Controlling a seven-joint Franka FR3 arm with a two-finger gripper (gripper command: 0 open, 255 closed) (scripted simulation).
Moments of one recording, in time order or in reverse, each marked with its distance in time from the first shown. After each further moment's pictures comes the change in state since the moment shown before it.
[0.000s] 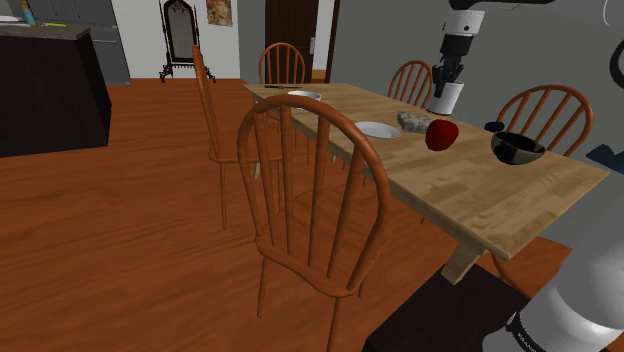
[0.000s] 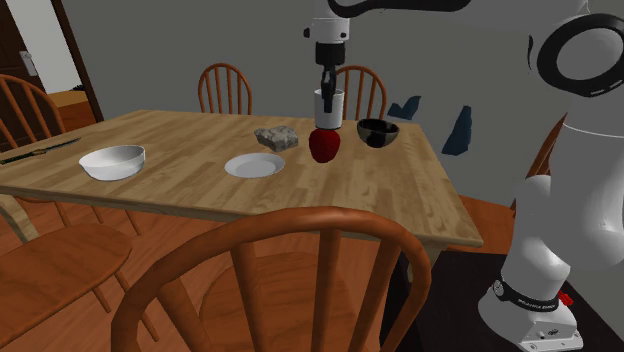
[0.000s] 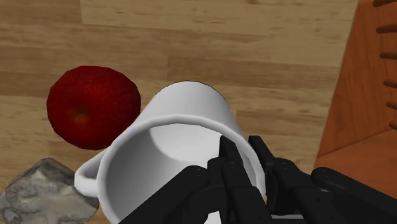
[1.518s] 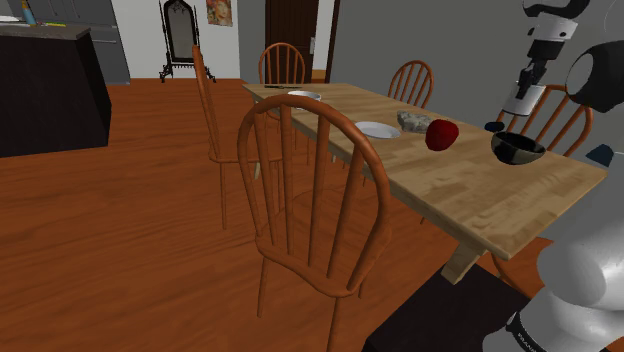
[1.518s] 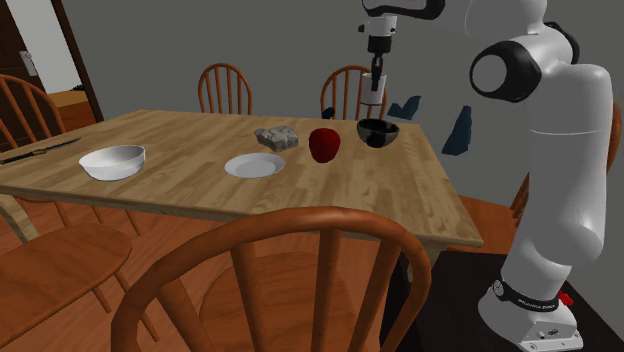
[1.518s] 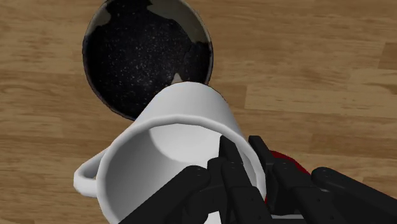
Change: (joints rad) arm -0.369 0.237 -0.266 0.318 0.158 -0.087 -0.595
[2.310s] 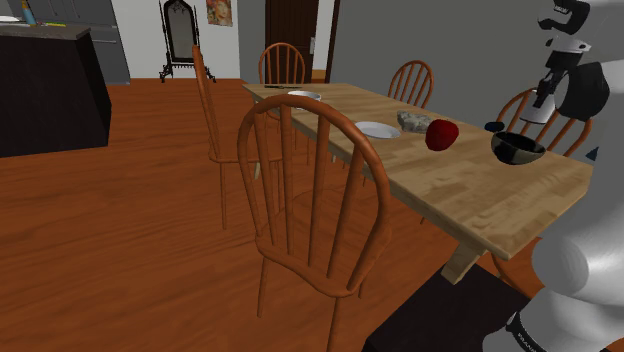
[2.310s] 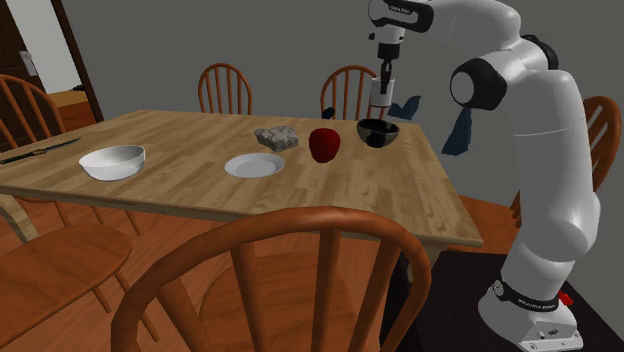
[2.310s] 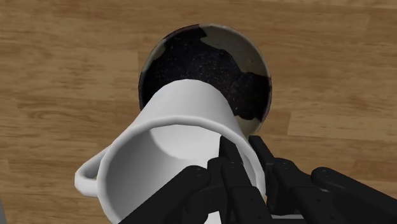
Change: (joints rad) arm -0.170 0.159 -0.029 0.153 0.100 -0.011 -0.152
